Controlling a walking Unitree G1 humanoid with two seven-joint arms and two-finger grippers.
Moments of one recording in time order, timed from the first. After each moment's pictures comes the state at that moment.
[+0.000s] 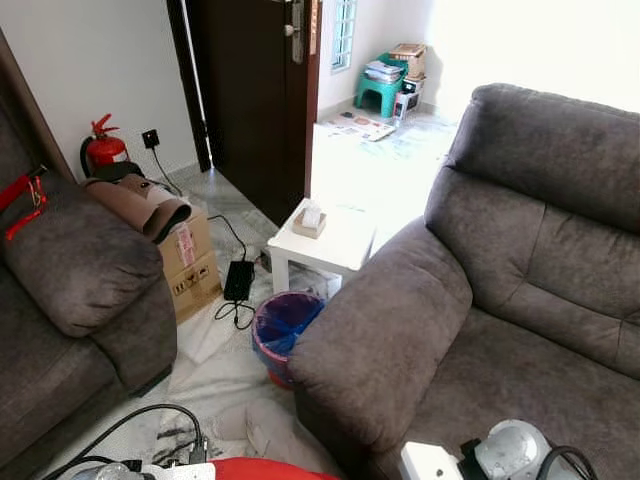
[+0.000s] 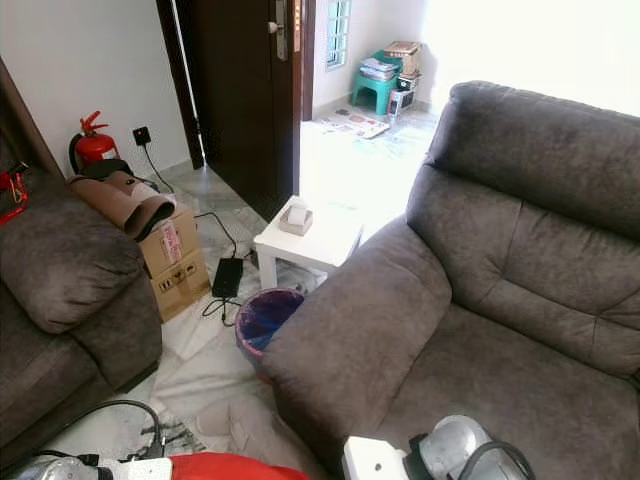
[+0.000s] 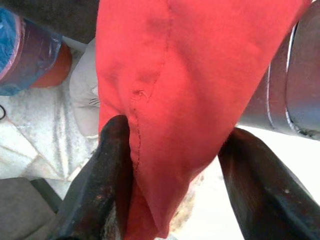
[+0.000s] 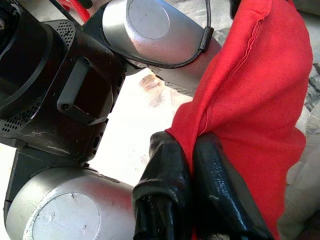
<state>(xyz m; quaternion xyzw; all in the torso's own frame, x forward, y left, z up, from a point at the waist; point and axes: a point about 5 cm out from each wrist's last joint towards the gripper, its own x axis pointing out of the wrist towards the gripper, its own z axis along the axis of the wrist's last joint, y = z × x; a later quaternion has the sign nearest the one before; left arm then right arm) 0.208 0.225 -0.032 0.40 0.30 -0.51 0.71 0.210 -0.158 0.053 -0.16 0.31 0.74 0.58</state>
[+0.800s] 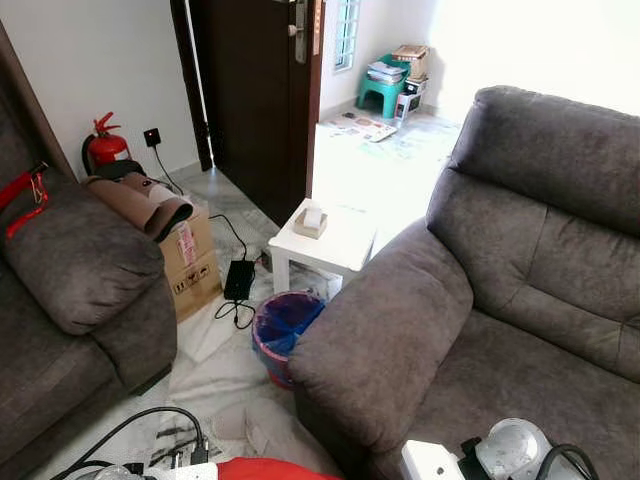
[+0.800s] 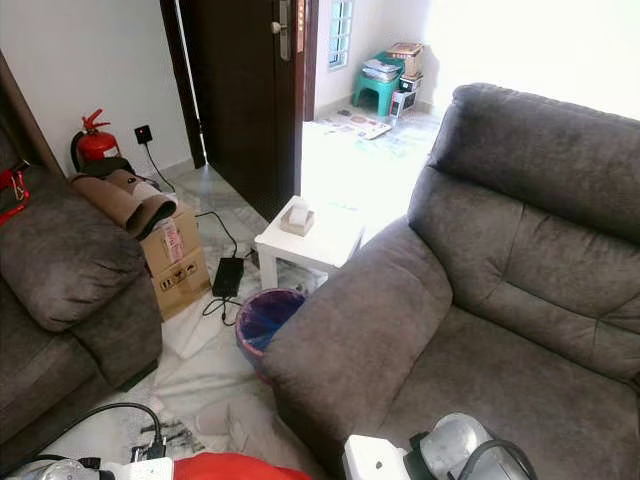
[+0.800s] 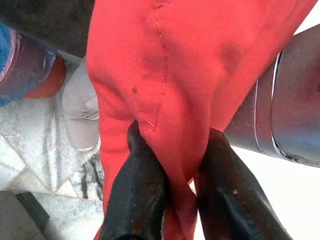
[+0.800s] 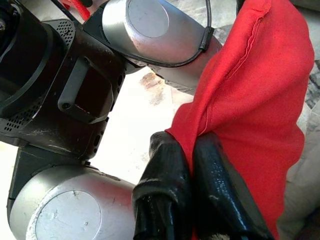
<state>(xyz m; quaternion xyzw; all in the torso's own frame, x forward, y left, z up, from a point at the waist) 0.207 0.219 -0.032 0.38 0.29 -0.52 0.71 0.211 -0.159 0.053 -0.15 0.31 0.74 0.58</state>
